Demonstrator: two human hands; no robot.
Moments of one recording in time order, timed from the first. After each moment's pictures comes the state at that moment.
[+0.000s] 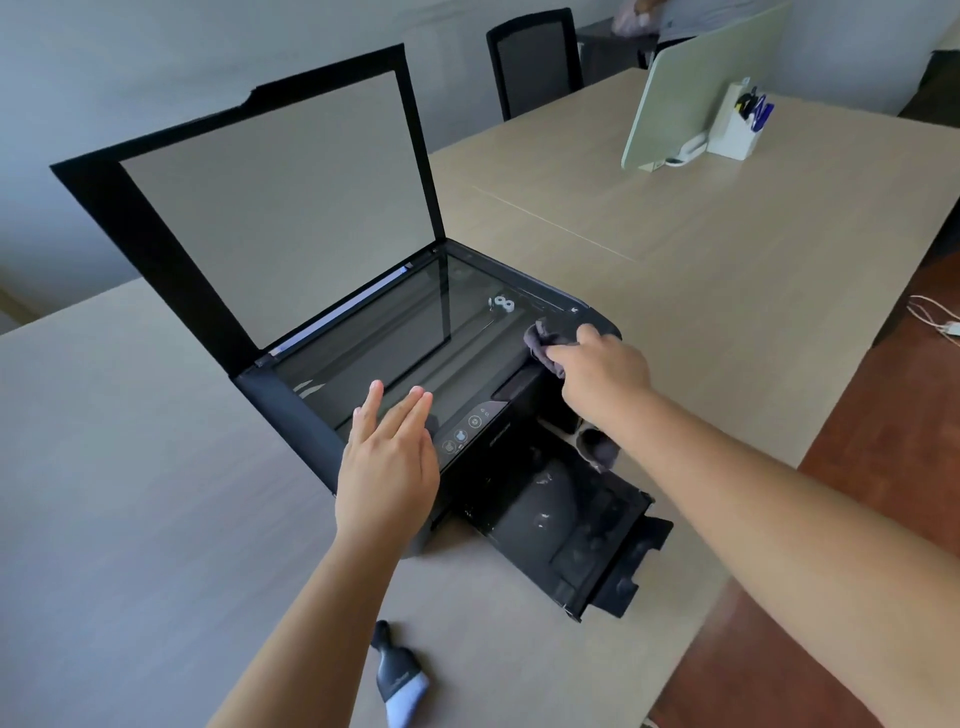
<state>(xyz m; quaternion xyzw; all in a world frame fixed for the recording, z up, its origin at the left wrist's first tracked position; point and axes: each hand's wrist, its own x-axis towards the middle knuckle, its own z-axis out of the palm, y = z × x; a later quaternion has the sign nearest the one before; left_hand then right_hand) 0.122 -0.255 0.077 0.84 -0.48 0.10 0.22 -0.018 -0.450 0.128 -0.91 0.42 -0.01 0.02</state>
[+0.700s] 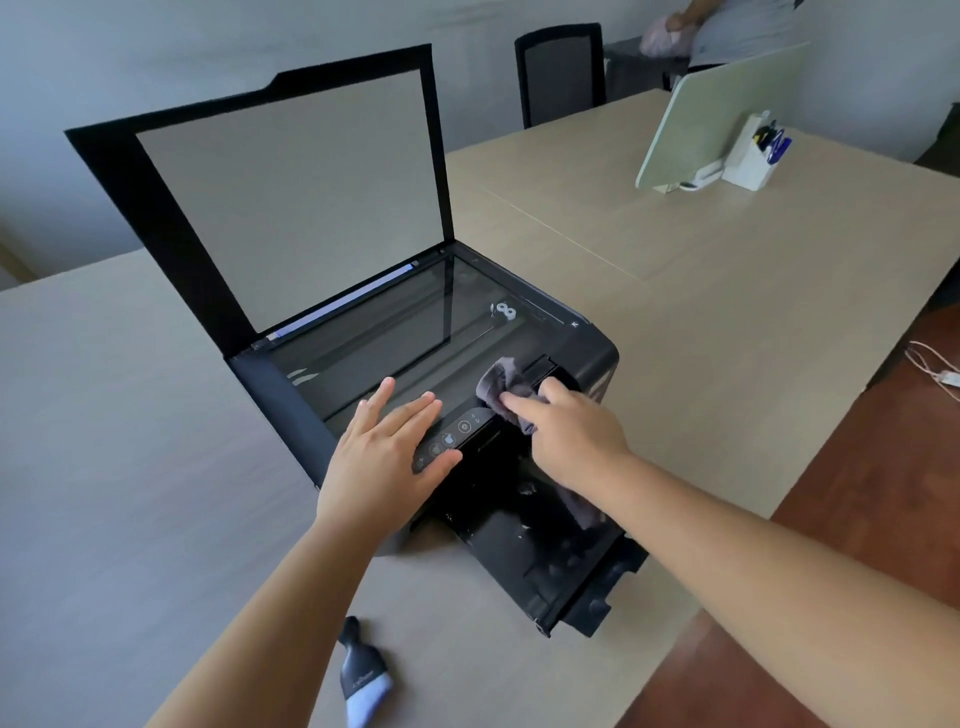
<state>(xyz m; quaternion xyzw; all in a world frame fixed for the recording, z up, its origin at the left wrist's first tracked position) 0.125 -0.257 0.076 0.83 -0.52 0.06 0.19 -0.029 -0.425 0.101 -0.94 0.32 -0.03 0.11</state>
